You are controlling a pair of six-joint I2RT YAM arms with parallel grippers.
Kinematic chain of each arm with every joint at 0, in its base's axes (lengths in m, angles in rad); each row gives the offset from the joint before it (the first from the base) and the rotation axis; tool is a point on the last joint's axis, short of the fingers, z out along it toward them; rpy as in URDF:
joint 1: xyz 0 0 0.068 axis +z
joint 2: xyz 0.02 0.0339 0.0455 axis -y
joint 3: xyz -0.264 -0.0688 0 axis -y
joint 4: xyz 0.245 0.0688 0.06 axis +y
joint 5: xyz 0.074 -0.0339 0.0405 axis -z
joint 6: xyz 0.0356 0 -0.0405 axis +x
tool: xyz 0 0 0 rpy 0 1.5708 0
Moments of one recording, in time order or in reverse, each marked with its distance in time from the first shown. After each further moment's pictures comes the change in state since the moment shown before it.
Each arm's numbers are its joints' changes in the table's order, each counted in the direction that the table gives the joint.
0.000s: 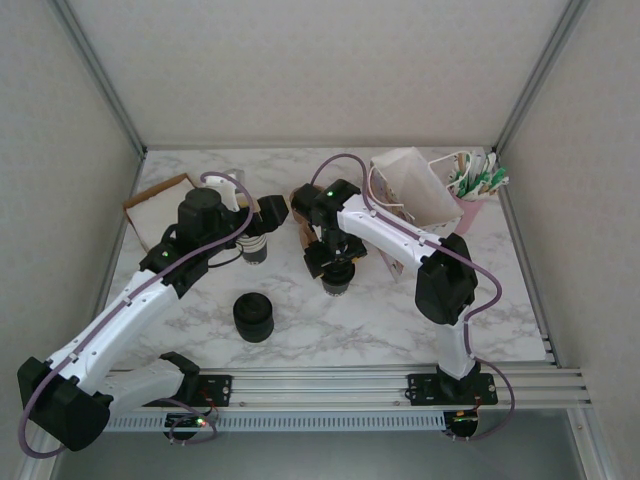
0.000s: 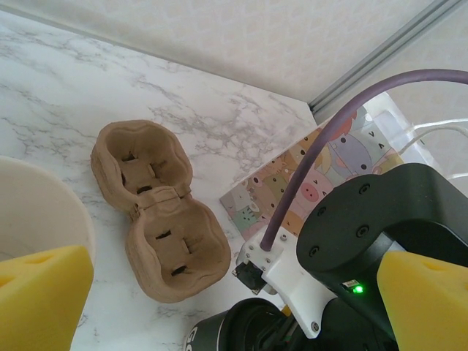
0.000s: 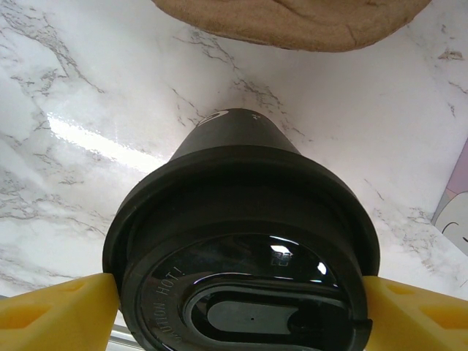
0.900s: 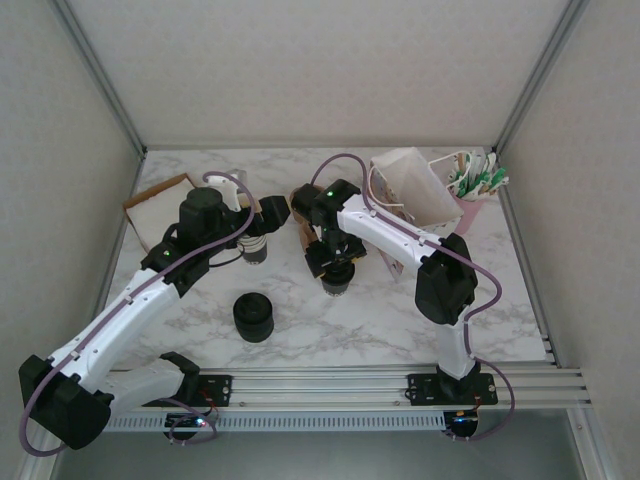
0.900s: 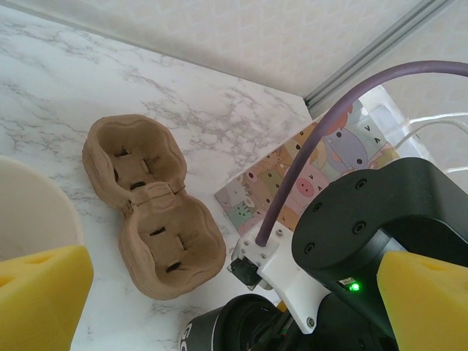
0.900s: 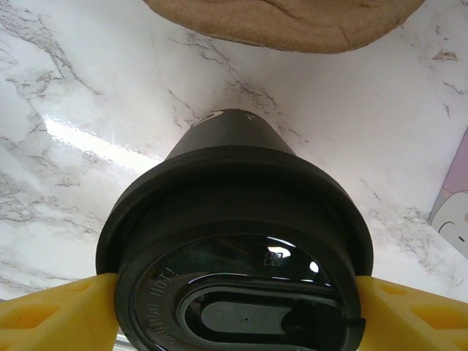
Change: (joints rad) left arm 0.000 -0.010 0.000 -0.005 0.023 -0.003; right arm 0.000 0.000 0.000 0.000 0.008 0.003
